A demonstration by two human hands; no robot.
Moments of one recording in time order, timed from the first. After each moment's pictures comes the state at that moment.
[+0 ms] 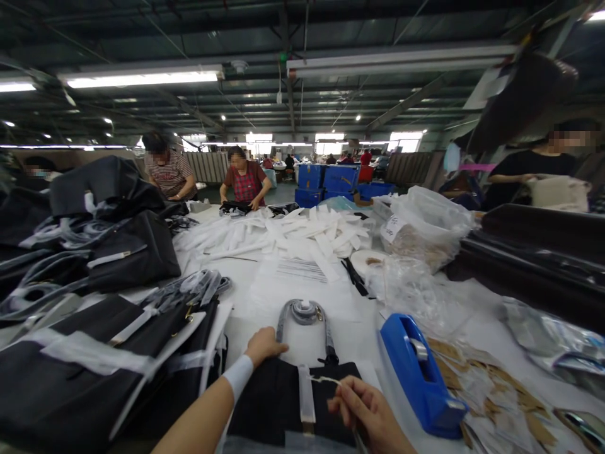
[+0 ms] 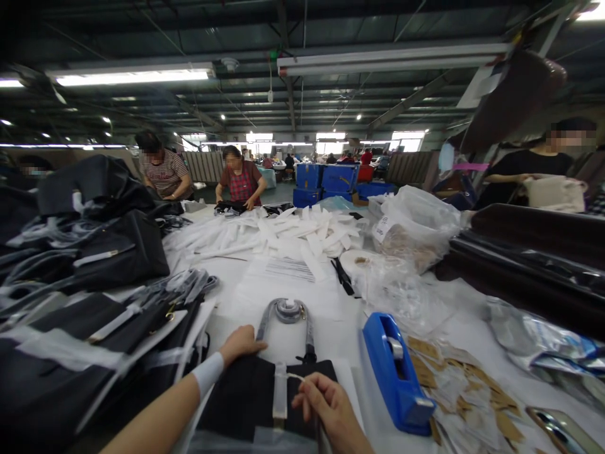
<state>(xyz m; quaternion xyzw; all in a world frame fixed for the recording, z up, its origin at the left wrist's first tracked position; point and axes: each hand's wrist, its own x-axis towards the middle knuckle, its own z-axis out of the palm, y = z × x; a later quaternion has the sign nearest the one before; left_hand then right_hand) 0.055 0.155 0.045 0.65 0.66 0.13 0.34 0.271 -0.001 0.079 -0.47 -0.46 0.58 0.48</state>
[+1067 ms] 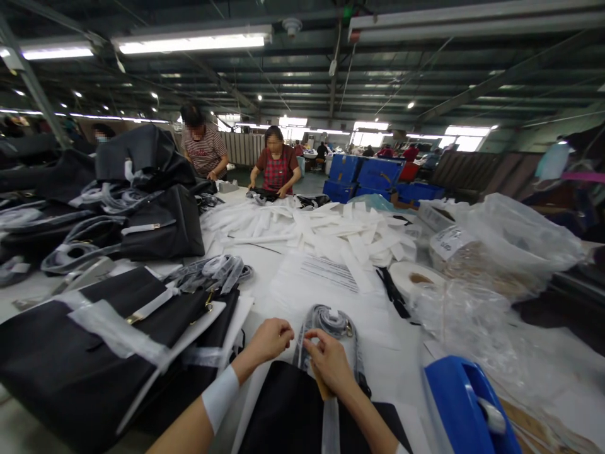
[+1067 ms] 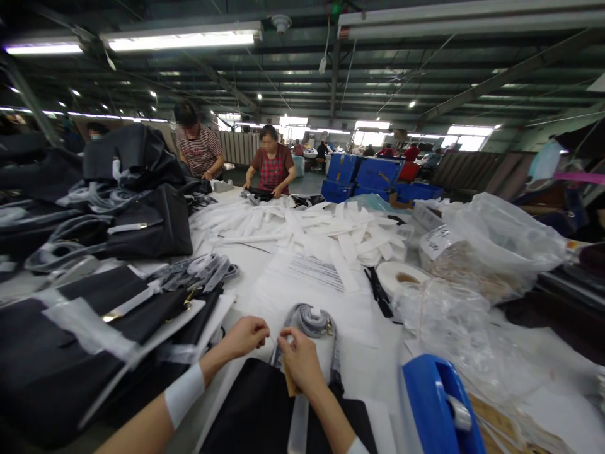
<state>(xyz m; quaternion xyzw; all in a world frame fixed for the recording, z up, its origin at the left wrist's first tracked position) 0.006 0.182 0.036 0.64 0.55 0.30 0.44 0.190 0.159 0.043 -0.57 -0.68 0.34 0.31</state>
